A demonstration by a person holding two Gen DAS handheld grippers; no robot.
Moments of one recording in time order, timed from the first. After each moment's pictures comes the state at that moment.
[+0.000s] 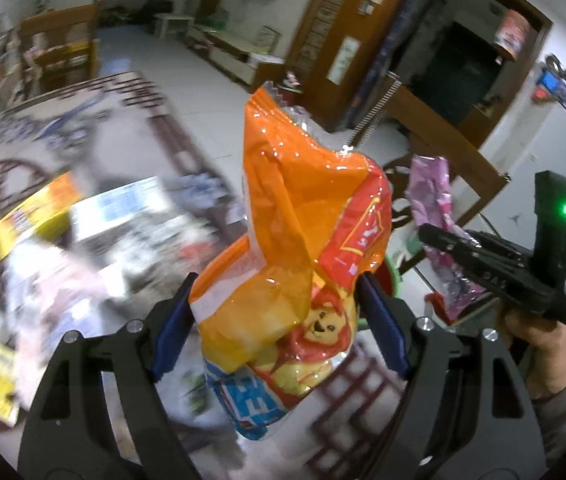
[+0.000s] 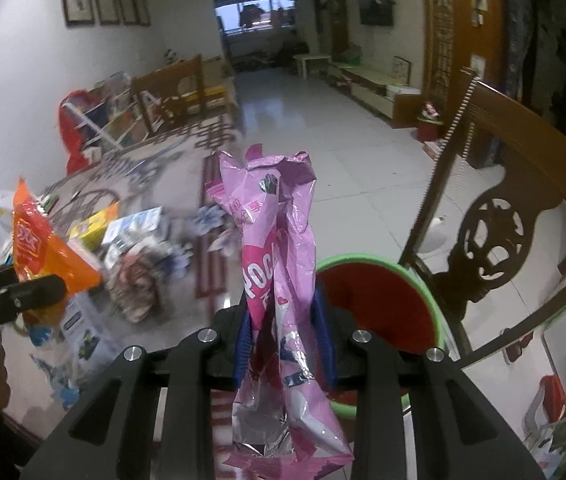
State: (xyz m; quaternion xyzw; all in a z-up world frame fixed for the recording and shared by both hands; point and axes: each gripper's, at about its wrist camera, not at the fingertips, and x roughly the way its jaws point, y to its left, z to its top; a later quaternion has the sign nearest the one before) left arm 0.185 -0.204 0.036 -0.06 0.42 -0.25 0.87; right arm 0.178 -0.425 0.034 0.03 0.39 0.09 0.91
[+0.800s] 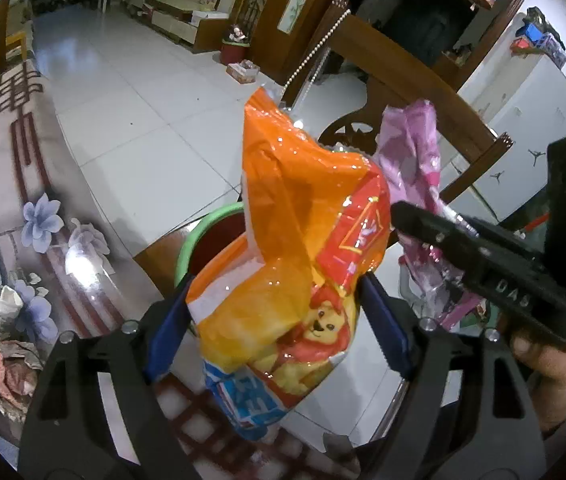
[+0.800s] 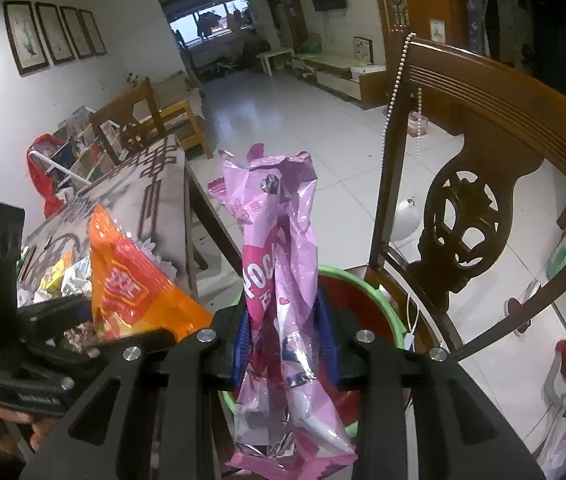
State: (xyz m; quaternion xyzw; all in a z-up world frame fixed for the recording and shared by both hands) left arm 0.255 -0.359 -0.008 -0.02 0.48 -0.32 0.81; right arm 0.219 -0.518 0.015 0.11 0.41 0.05 0.91
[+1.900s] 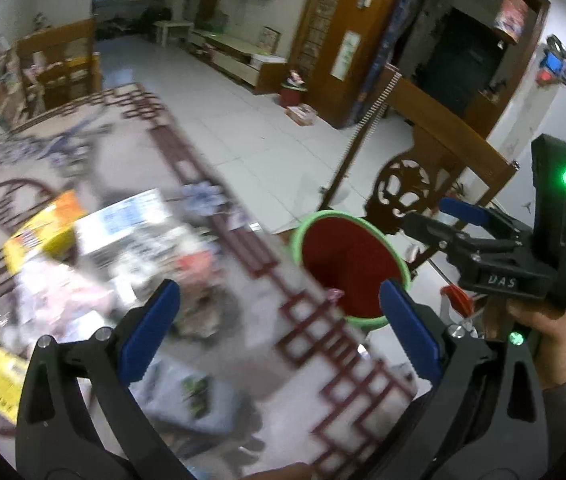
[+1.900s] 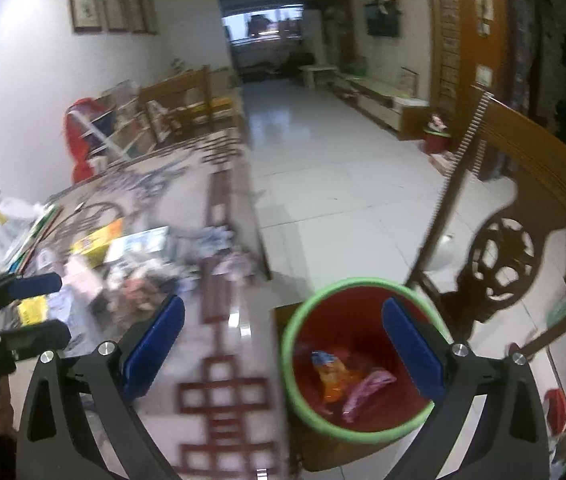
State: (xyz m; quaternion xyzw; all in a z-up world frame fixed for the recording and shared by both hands) left arm 0.167 -0.195 0.048 -0.03 0.42 -0.22 0.88; right arm 0.192 -0.405 0.044 0.03 0.37 0.12 0.92
